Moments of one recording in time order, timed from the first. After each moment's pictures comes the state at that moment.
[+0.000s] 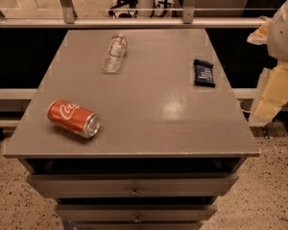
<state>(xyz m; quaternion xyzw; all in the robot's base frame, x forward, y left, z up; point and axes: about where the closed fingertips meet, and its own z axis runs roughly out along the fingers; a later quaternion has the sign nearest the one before) 0.438 -0.214 0.985 -0.60 0.78 -0.05 0.17</state>
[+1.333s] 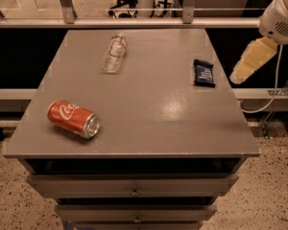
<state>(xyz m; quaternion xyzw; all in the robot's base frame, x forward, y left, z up) 0.565 -0.268 0.963 -0.46 0.85 -0.04 0.24</state>
